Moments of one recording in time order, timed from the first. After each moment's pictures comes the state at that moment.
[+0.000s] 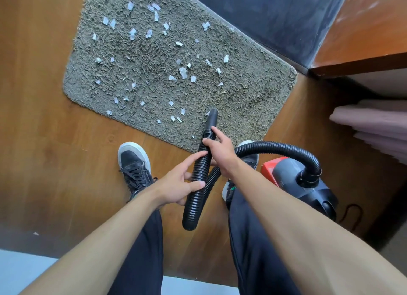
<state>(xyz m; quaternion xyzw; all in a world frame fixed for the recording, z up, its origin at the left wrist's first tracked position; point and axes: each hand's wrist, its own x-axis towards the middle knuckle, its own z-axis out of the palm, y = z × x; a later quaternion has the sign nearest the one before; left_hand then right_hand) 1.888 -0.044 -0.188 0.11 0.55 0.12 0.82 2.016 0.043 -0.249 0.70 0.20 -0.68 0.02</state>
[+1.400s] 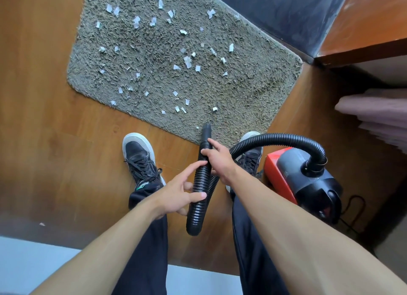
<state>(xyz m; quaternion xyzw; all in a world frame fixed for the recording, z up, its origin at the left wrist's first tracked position) 1.890 -0.093 -0.179 0.07 0.53 0.11 0.84 2.021 -0.007 -0.244 0.71 0.18 -0.68 0.08</state>
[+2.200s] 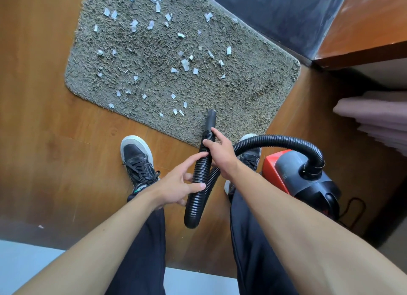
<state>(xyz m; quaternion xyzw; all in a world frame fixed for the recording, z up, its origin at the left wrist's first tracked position) 1.887 -0.068 -0.185 0.10 0.54 0.12 0.83 2.019 0.018 -0.245 0.70 0.20 -0.68 0.02</state>
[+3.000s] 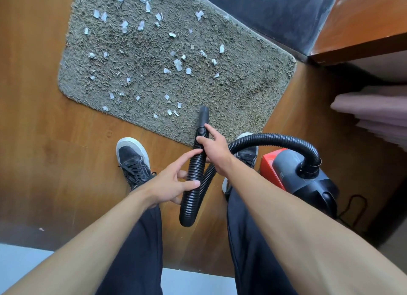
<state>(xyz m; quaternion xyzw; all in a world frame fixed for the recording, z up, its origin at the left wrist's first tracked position) 1.891 -0.057 -0.188 0.09 0.54 0.12 0.83 2.024 0.030 -0.251 0.68 0.20 -0.70 0.02</state>
